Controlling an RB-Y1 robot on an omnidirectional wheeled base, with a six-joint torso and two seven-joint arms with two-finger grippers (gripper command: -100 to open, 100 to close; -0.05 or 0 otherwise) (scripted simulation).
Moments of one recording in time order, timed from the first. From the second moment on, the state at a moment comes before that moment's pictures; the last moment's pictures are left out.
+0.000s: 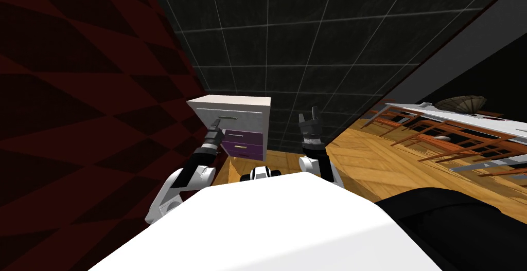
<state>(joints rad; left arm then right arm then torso) 0.38 0.27 -0.07 -2.39 -0.04 0.26 0.16 0.46 -0.04 -0.02 -2.38 0.04 -0.37 -0.17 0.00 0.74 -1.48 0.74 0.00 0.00</state>
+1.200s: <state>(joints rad) 0.31 0.40 -0.12 -2.40 -0.05 0.55 0.21 0.46 -0.04 -0.02 -2.38 0.04 -0.37 -0.17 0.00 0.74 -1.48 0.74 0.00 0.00</state>
